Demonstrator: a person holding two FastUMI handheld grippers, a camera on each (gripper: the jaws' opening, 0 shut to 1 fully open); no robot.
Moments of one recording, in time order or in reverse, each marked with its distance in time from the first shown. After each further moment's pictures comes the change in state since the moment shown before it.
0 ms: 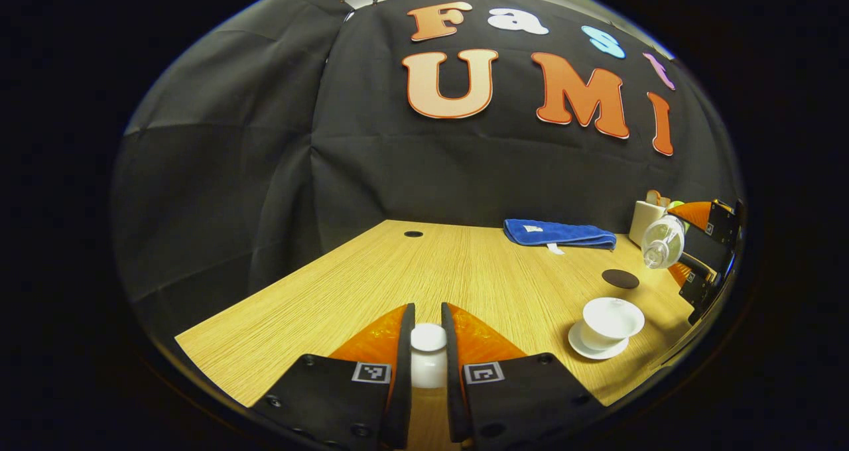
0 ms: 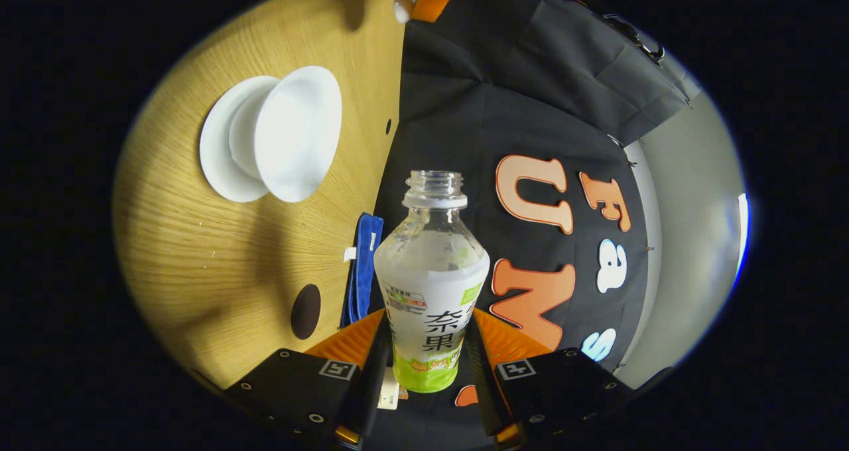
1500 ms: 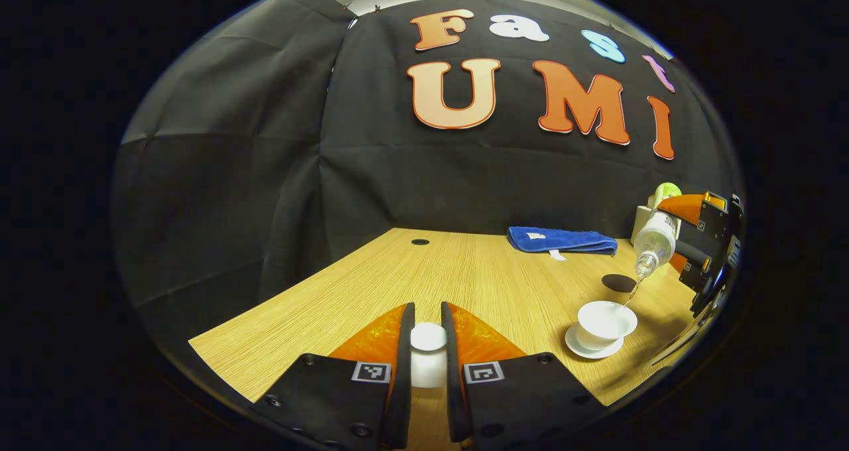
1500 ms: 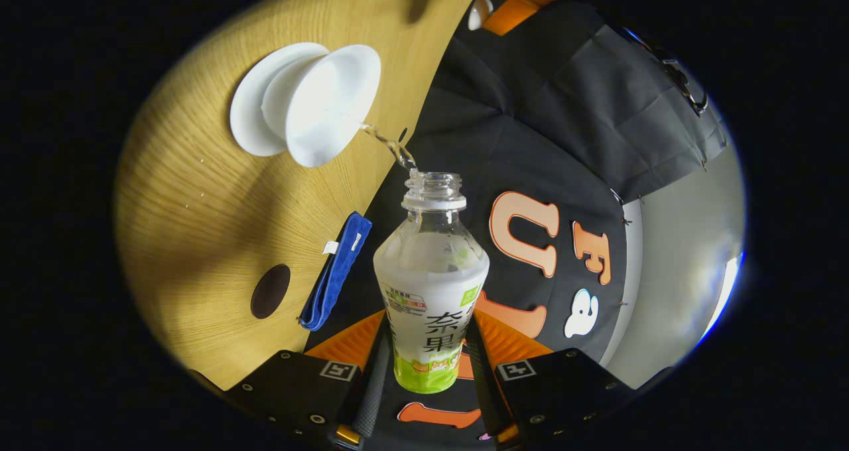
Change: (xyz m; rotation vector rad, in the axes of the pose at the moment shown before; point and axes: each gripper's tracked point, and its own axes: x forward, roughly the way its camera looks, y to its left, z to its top) left arm -0.025 0.002 0.014 0.006 -0.039 0.019; right arm 0.011 -0.018 0.004 -0.253 -0.120 -0.060
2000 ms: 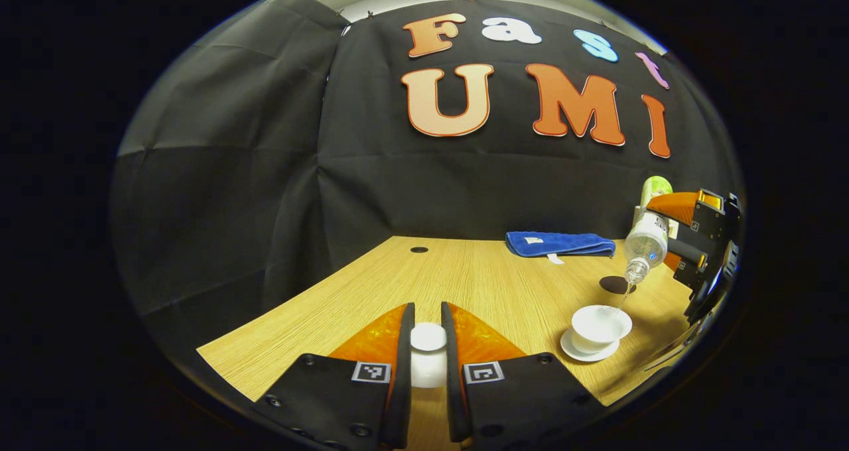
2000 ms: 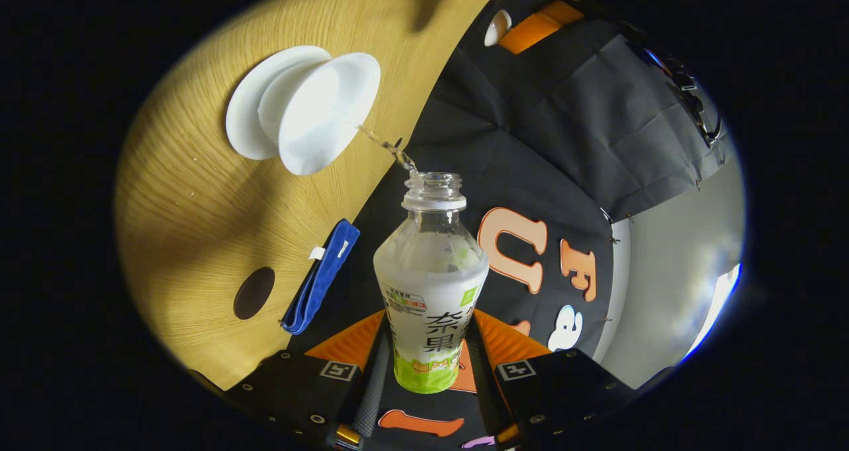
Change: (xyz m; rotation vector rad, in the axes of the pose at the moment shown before) left arm -0.007 -0.002 0.013 0.030 -0.022 0.005; right arm -0.004 -0.008 0.010 -0.052 -0.063 -0.062
